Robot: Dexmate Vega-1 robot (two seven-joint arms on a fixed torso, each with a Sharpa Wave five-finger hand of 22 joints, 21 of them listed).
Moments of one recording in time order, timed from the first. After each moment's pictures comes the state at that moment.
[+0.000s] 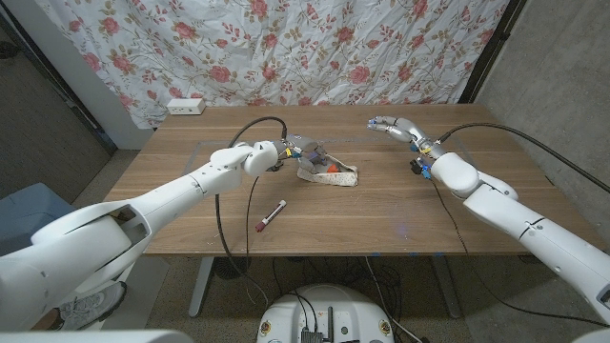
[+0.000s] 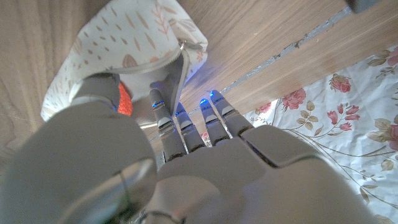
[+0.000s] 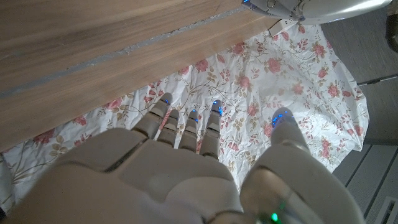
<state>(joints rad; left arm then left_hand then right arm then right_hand) 0.38 0.60 0.94 -1.35 0.70 -0.13 -0.11 0.79 -0.13 0.33 -0.14 0.17 0.71 -0.15 0.18 0.19 0.40 -0.21 0.17 0.17 0.28 -0.04 0.17 0.17 0.29 -0.03 0.18 0.17 -0.83 -0.80 -0.48 -1.65 0.04 0.10 -0.09 0.44 -0.05 0.40 -0.19 0.19 0.46 -0.11 0.26 0.19 0.20 -0.02 0.19 0.19 0.08 0.03 0.21 0.22 0.26 0.04 0.18 0.16</state>
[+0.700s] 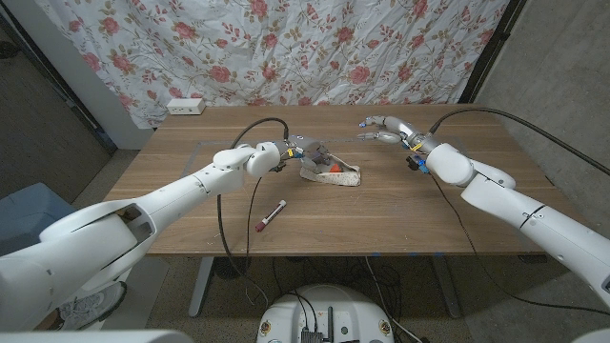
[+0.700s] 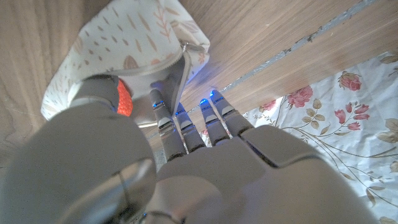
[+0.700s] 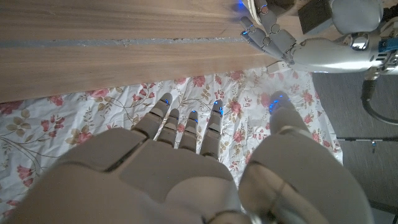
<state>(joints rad) 0.36 0.58 0.96 -1.31 0.69 -0.15 -0.08 0.78 -0.12 0.33 -0.13 0.17 0.71 -0.15 0.18 0.18 0.40 -0.21 0.18 0.17 0.28 -0.04 0.17 0.17 0.29 -0.03 0.18 0.17 -0.75 -0.85 -0.56 -1.72 -0.15 0.01 -0.02 0.61 -0.06 0.46 -0.19 0.21 0.45 -0.12 0.26 0.20 0.18 -0.02 0.19 0.19 0.07 0.05 0.21 0.21 0.26 0.05 0.18 0.16</state>
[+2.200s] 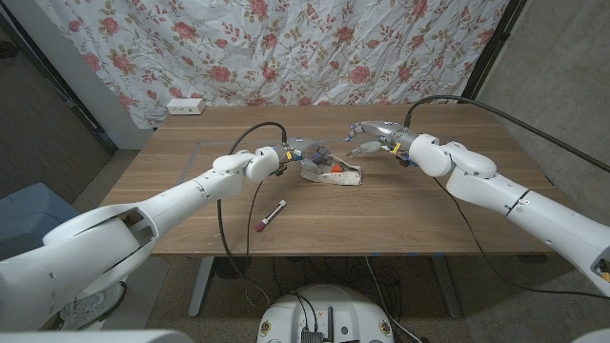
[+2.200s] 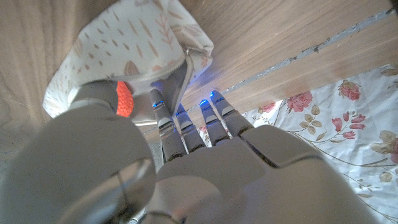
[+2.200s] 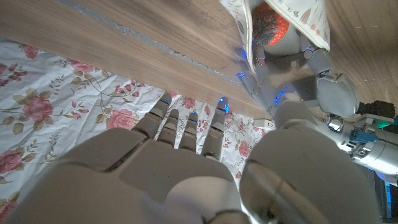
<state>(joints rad) 0.38 0.56 0.95 -1.27 0.64 -0.17 -0.01 0.76 -0.12 0.31 -0.14 0.17 0.69 -0.16 0.19 0.18 0.39 -0.21 0.18 0.17 0.27 -0.04 0.17 0.17 0.27 -0.03 0.18 0.17 -0.64 -0.85 -0.69 -1.80 -0.51 -0.12 0.17 0.67 -0.12 0.45 -0.18 0.20 0.51 -0.16 0.30 0.21 0.16 -0.02 0.19 0.19 0.06 0.06 0.21 0.21 0.26 0.06 0.18 0.17</state>
